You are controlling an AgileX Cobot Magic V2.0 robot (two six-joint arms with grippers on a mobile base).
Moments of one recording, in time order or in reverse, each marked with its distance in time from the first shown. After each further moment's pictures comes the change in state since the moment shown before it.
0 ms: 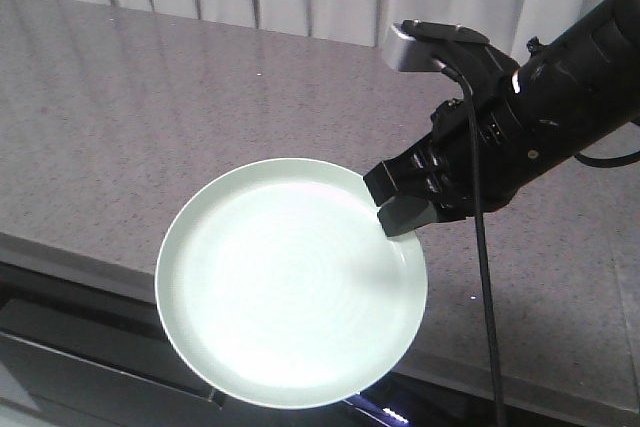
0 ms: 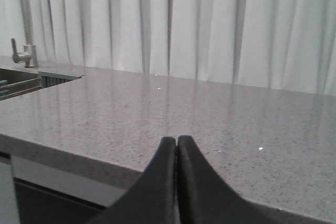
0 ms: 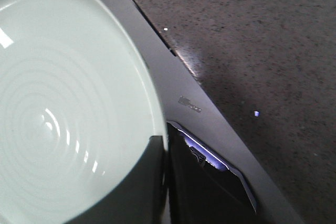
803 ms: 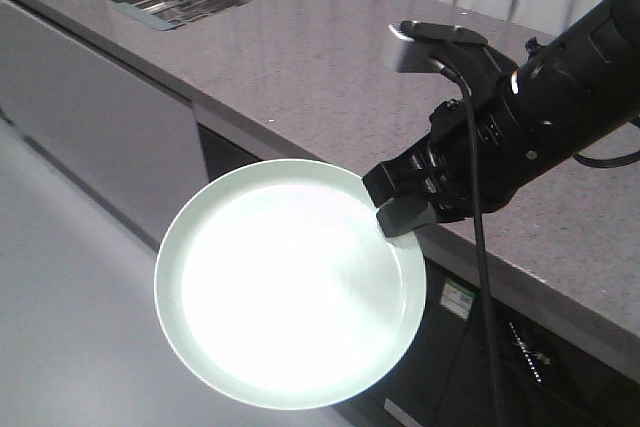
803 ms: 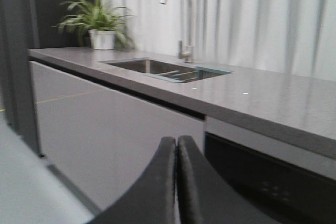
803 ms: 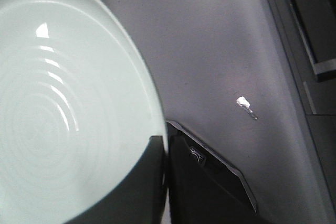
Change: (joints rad) left arm 0.000 0.000 0.000 0.000 0.000 0.000; right arm 0.000 0.000 0.000 0.000 0.000 0.000
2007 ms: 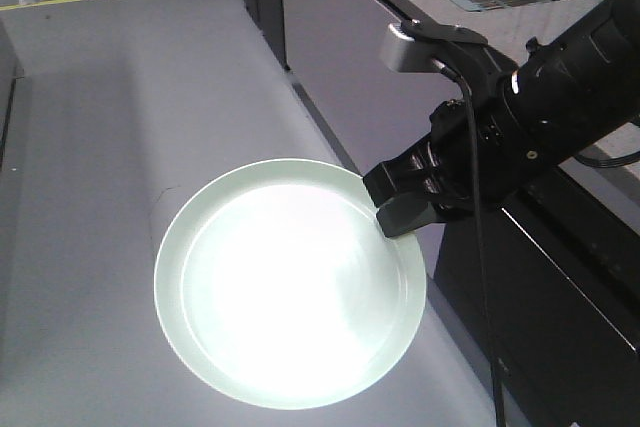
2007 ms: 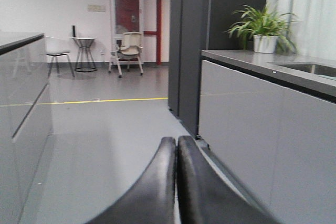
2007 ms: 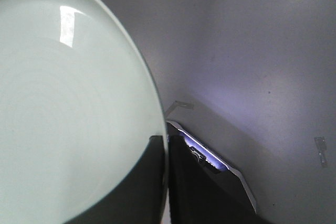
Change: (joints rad) left arm 0.000 0.000 0.000 0.000 0.000 0.000; right arm 0.000 0.000 0.000 0.001 0.000 -0.001
